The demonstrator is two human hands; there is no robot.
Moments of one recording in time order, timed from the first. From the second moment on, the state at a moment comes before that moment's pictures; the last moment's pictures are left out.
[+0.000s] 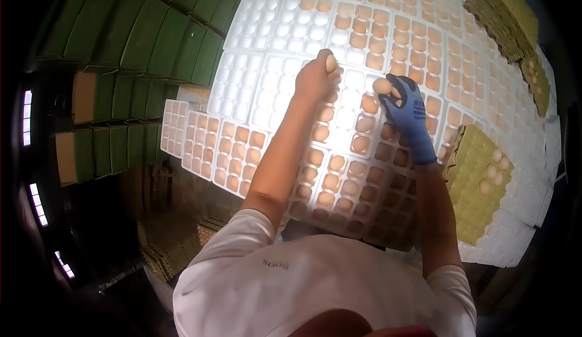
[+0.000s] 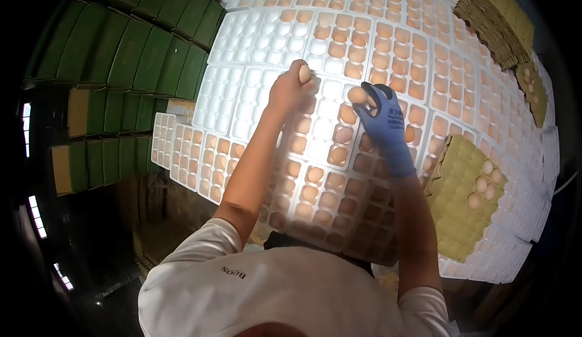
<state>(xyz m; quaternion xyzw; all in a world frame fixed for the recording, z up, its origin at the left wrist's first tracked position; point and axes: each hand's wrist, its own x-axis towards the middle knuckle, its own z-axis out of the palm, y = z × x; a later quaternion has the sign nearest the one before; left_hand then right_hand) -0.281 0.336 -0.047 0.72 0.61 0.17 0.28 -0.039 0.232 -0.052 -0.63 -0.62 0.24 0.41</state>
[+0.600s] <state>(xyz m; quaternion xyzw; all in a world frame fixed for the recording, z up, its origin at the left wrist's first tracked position) -0.283 0.288 -0.081 0.83 0.47 0.17 0.26 -0.100 0.255 -0.069 -0.72 -0.52 0.24 0.39</state>
